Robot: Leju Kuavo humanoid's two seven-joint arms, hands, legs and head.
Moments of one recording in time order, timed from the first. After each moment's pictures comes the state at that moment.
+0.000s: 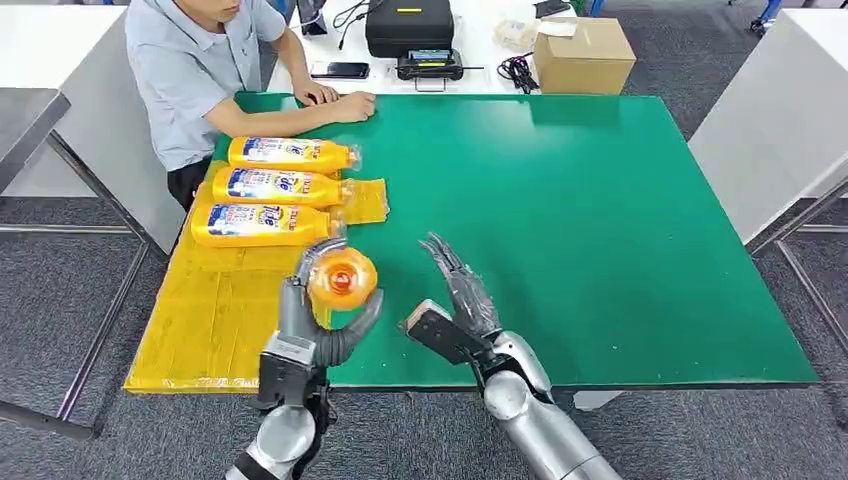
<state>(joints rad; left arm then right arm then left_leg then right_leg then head) -0.16 -0.21 -0.53 -1.34 -0.15 0.69 -0.51 -0.29 0.07 0.54 -1.11 0.45 -0.22 -0.40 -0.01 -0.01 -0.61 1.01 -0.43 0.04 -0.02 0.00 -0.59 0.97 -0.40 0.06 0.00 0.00</state>
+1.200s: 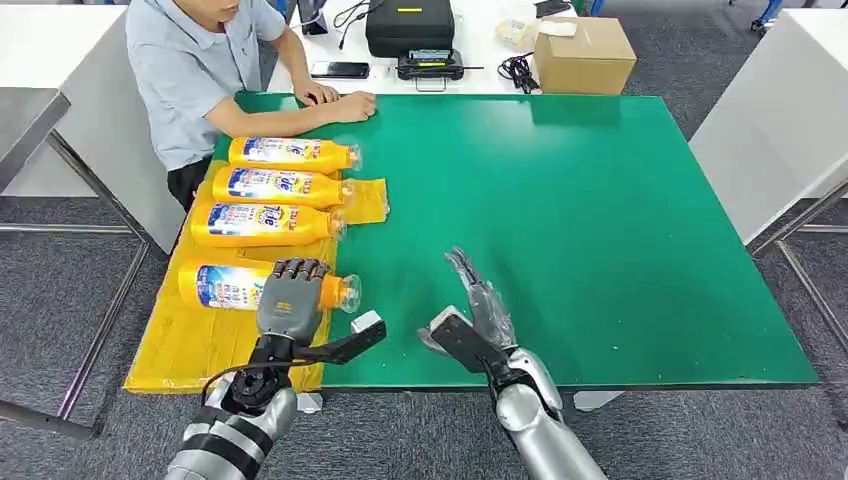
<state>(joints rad) -0.31 -0.16 -0.31 -0.99 -1.46 0.50 0.17 -0.21 0.11 0.38 -1.12 0.49 -0.18 -0.43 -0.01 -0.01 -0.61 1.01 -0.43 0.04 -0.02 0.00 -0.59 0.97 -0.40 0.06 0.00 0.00</state>
